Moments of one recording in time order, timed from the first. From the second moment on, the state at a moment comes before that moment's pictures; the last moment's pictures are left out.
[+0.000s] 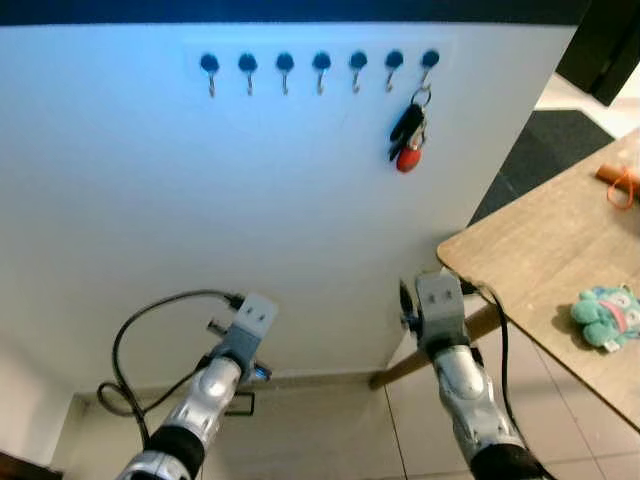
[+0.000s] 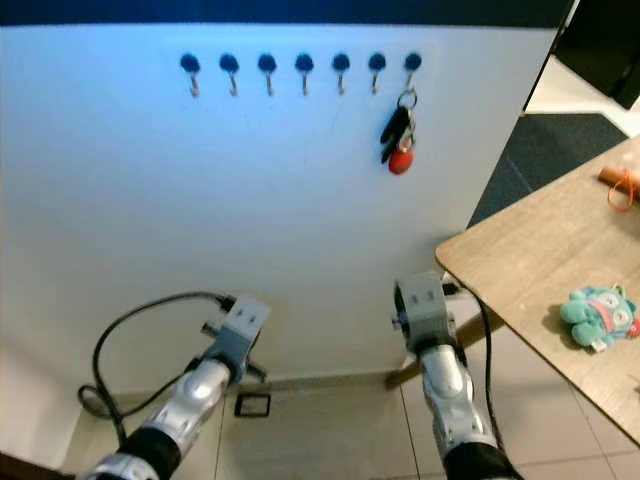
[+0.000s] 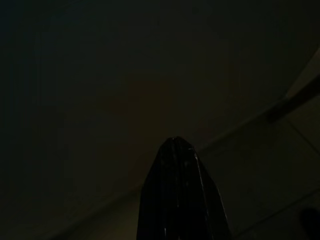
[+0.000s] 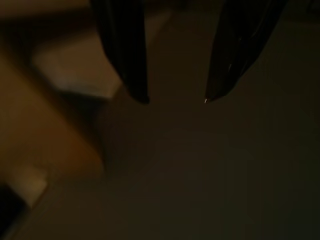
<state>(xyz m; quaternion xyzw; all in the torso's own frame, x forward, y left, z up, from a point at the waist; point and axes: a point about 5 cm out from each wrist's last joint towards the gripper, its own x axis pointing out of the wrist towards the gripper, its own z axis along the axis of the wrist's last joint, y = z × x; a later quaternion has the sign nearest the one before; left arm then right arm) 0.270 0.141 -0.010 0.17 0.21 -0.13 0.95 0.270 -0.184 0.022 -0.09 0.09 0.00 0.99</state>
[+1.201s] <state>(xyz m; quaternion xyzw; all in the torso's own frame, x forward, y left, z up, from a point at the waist) 0.216 0.176 -0.061 0.11 0.35 -0.10 0.93 0.193 -0.194 -0.069 -0.05 0.34 -0.01 0.94</state>
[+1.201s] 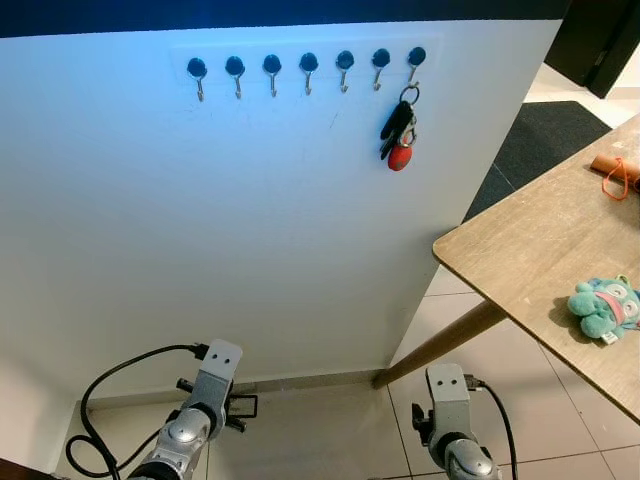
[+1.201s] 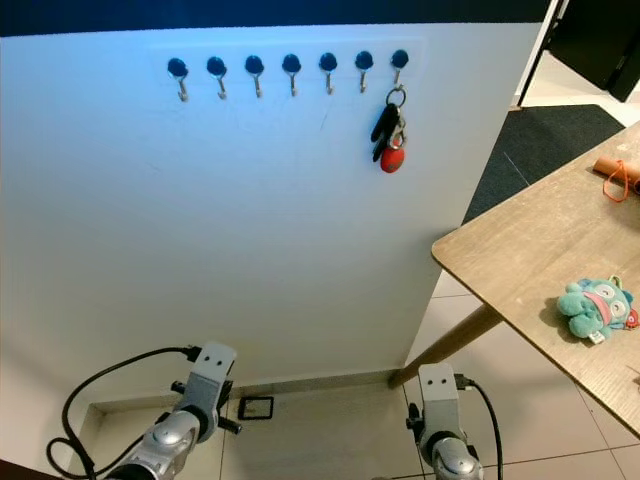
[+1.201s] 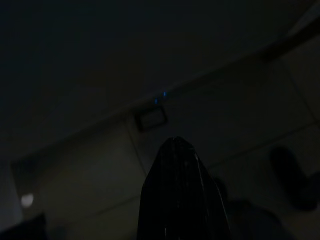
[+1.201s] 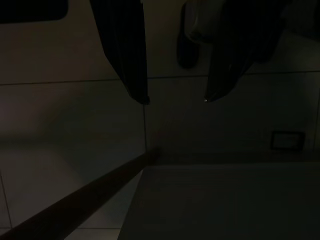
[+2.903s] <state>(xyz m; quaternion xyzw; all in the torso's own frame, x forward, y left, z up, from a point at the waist) 0.206 0.183 -0.068 0.10 0.38 -0.07 0.92 0.175 -0.186 -0.082 -0.07 0.40 0.05 0.91</state>
